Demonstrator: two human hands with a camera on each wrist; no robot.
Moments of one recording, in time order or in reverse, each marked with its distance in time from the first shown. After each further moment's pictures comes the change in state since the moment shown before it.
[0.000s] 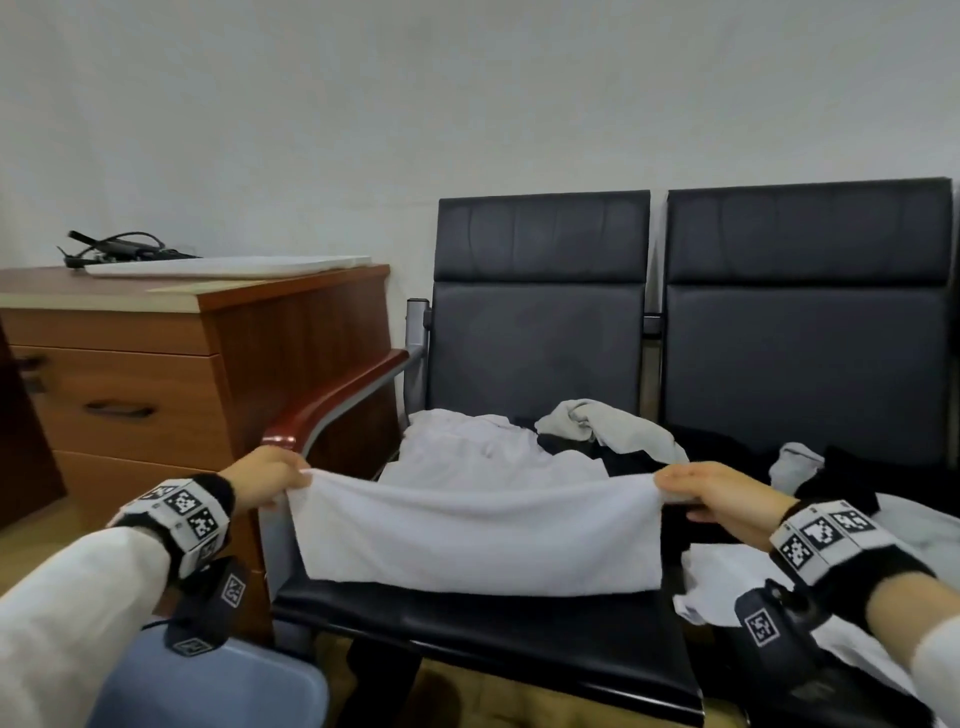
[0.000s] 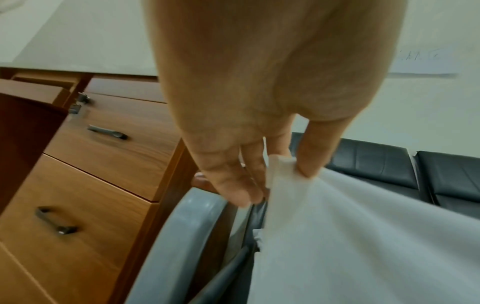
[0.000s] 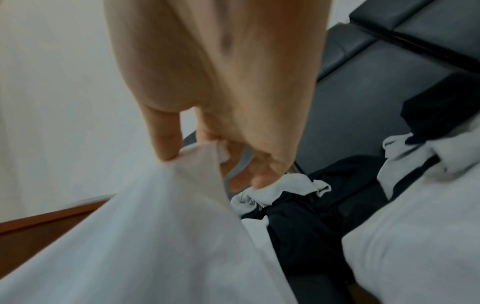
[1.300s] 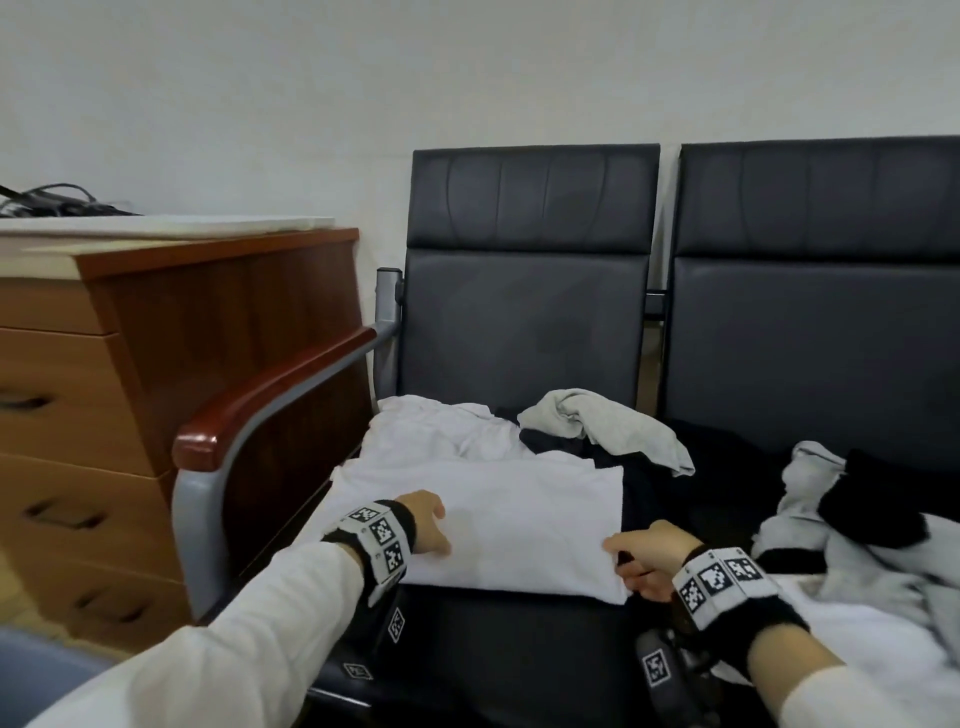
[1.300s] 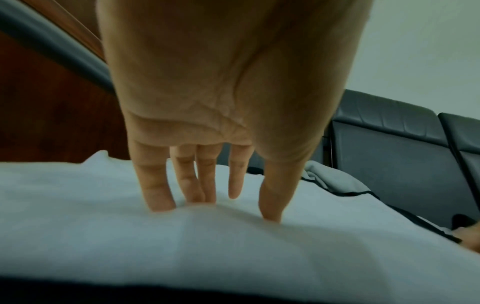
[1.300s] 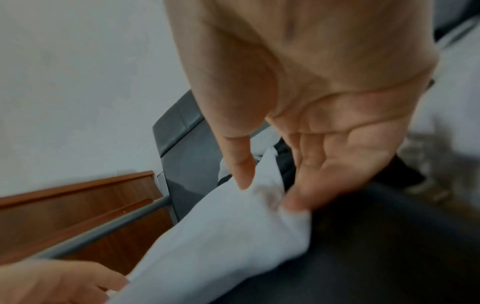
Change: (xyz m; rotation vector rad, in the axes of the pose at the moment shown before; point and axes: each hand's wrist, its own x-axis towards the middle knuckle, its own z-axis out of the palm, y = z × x) left_hand 0.096 0.080 0.193 0.497 -0.283 0.015; right_hand 0.107 0.057 0.051 0.032 0.124 0.495
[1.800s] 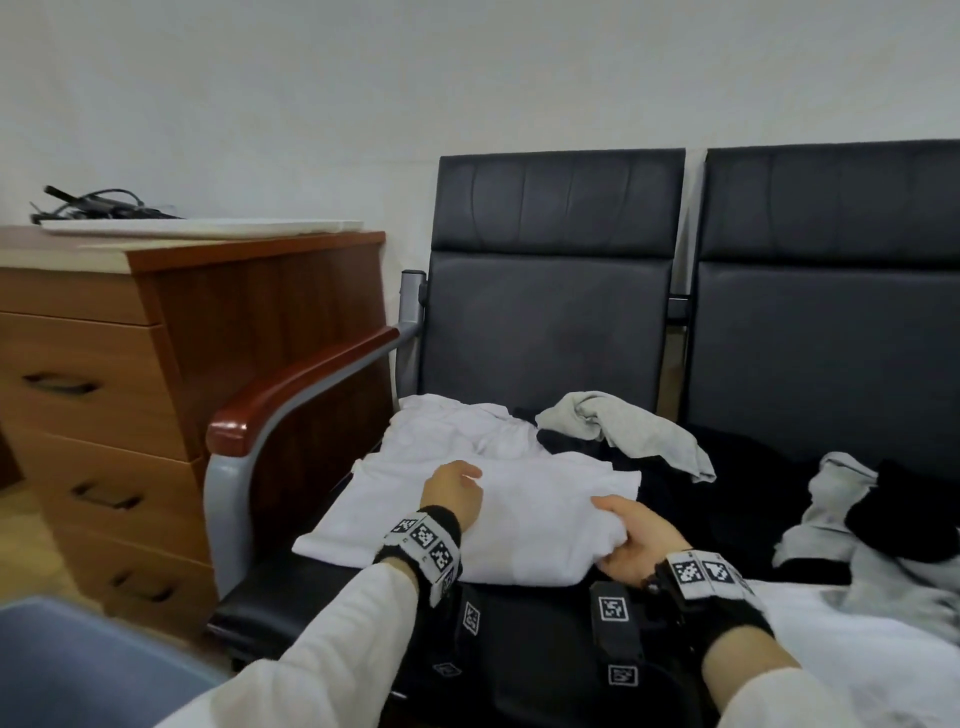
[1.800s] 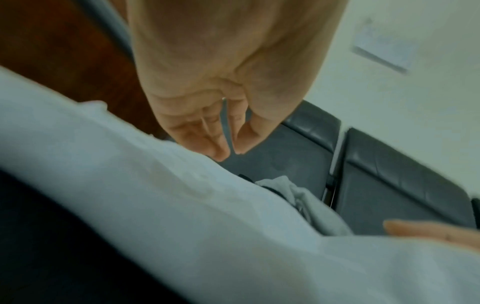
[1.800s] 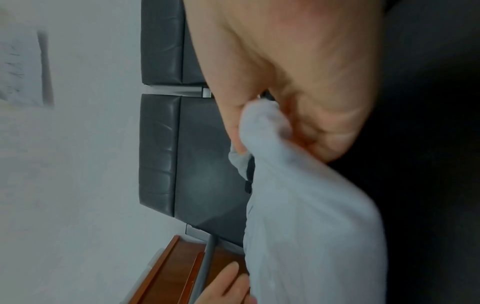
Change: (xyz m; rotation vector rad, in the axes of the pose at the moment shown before) left_hand 0.008 0.027 0.022 -0.660 0.387 0.001; right_hand -0.013 -0.015 0.032 0.826 -0.280 -0.075
